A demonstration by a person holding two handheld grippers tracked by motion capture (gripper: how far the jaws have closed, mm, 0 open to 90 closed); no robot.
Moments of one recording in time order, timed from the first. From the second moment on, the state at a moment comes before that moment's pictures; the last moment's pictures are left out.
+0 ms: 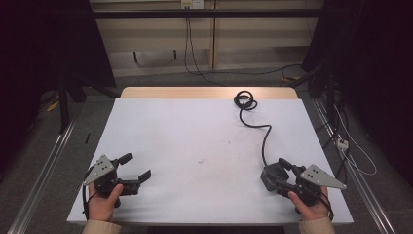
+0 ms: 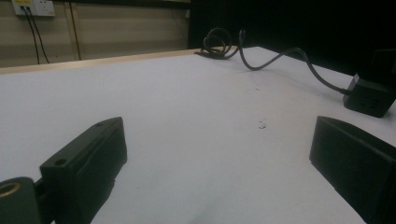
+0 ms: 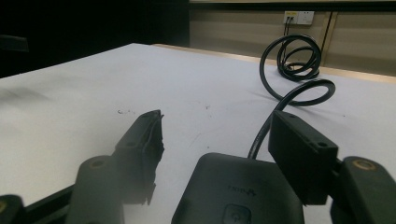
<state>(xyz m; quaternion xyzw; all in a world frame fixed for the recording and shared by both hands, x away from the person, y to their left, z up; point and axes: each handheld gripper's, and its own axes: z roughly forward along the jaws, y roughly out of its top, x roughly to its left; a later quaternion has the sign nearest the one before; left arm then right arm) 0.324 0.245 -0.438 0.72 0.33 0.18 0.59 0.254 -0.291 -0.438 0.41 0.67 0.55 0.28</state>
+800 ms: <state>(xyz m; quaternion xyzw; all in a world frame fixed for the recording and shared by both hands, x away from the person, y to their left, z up) 0.324 0.244 -0.439 0.72 0.33 0.17 0.59 0.255 -0.298 -0.435 0.41 0.68 0.55 0.26</state>
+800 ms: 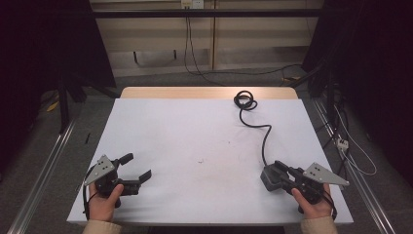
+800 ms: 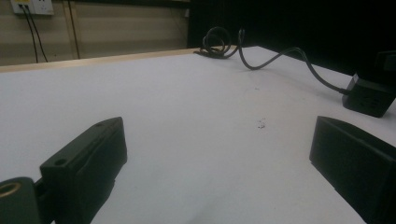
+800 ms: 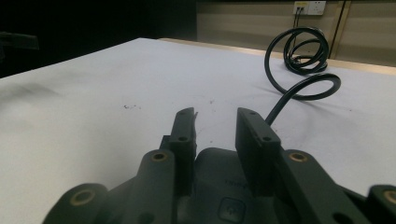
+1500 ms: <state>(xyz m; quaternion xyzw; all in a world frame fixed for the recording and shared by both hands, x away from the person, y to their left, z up) 0.324 0.244 -0.439 0.72 0.33 0.17 0.59 0.257 -0.302 -0.434 0.40 0.69 0.55 0.23</state>
